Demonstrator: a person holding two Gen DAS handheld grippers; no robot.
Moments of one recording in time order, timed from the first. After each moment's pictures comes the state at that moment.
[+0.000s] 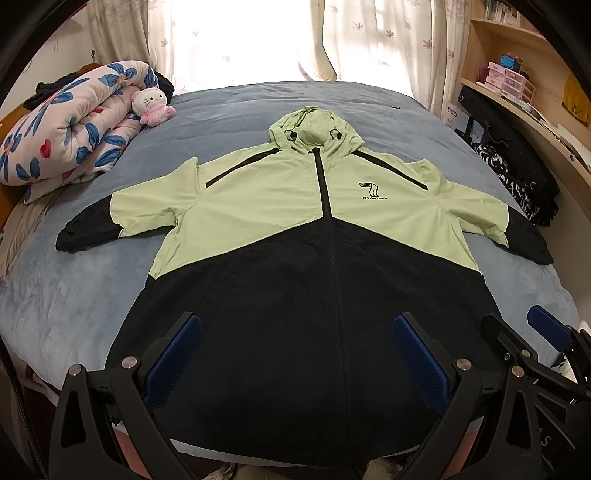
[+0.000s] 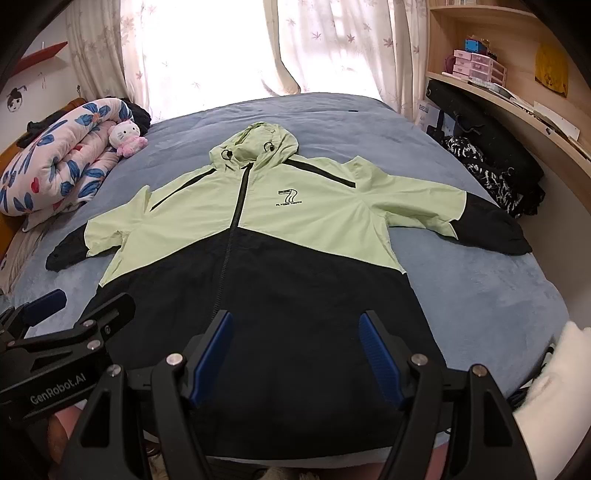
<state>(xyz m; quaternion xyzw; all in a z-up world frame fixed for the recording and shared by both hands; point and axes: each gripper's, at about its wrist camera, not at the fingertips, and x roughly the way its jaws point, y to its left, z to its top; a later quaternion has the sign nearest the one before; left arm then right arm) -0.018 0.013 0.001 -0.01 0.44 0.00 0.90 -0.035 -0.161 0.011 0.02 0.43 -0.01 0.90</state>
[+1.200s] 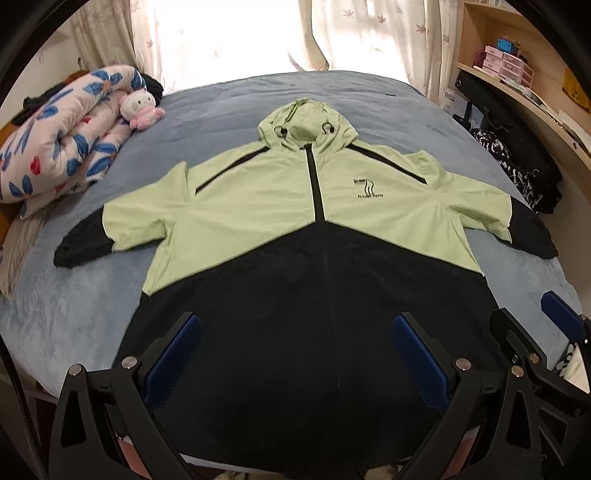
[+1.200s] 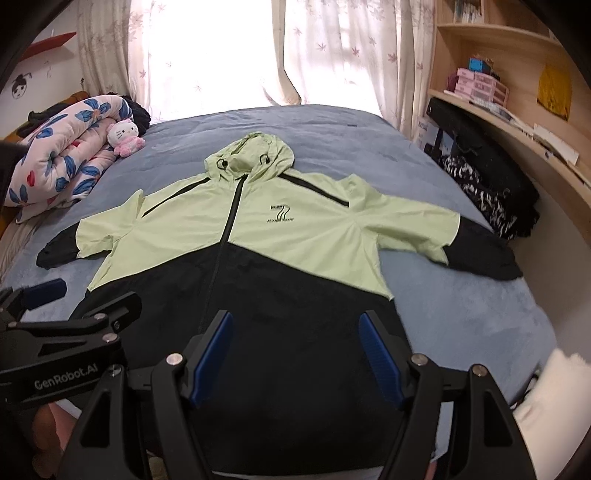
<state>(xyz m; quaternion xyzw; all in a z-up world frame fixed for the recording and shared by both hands) 0.014 -0.008 0.012 0.02 0.46 0.00 0.89 -0.016 -0.166 0.032 -0.02 0.41 -0.01 0.91</state>
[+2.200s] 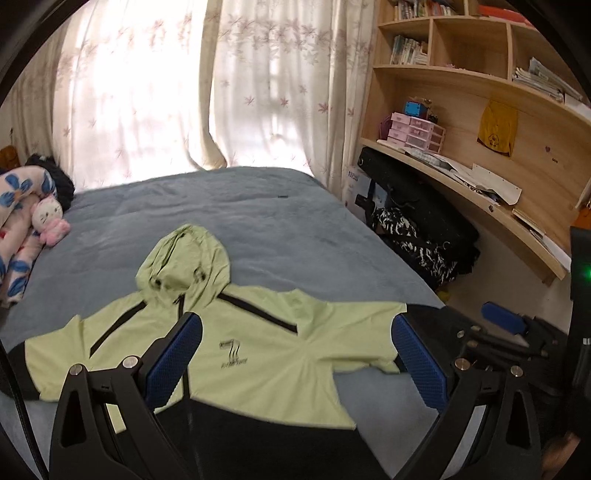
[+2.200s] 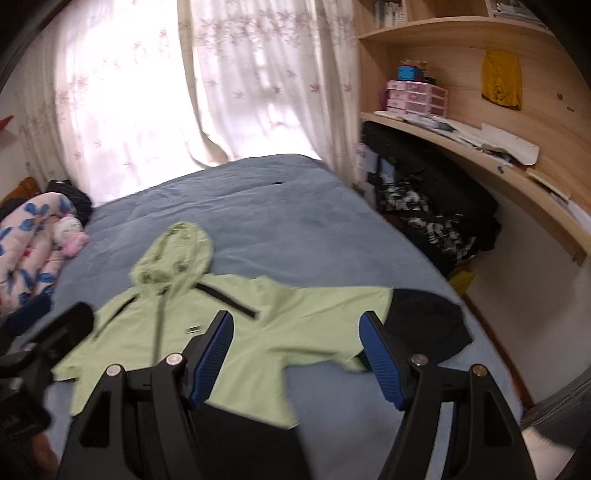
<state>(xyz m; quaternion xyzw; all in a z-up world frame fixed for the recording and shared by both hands) 0.135 -0.161 0.147 0.00 0.31 -0.17 0.94 0.110 -0.350 0.137 0.06 0.36 -0.12 0.92</state>
